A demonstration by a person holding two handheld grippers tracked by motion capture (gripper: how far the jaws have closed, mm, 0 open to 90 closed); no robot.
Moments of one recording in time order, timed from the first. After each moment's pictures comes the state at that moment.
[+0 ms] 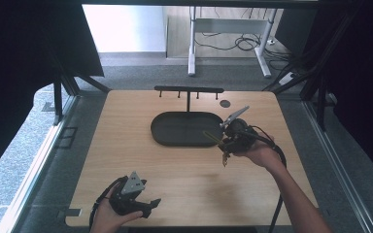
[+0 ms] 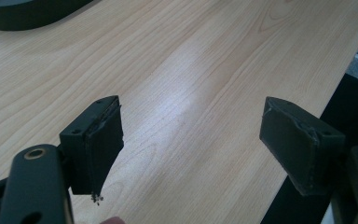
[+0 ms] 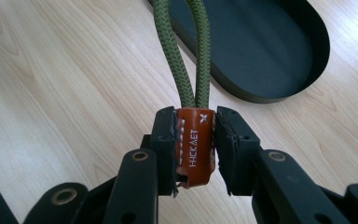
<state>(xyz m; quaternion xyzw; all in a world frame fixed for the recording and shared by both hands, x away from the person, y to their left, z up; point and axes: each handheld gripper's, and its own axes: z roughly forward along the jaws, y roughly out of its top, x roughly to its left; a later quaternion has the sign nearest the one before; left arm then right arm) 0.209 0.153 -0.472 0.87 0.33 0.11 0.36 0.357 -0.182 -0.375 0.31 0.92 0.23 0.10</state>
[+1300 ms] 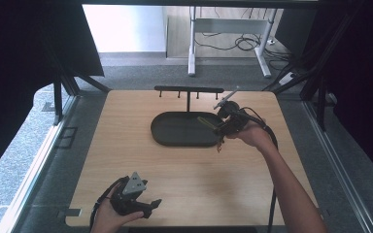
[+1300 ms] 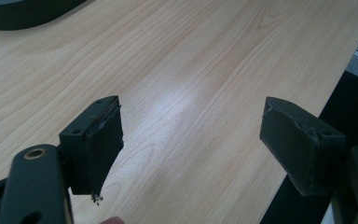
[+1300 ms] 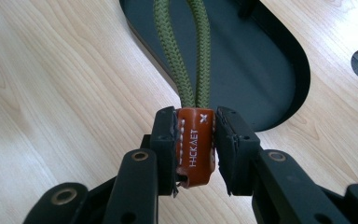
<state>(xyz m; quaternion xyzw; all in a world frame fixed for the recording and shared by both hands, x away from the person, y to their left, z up) 0.209 0.151 -0.473 0.87 0.32 0.11 0.36 0.406 -0.165 -0.361 0.32 0.92 0.23 0.09</state>
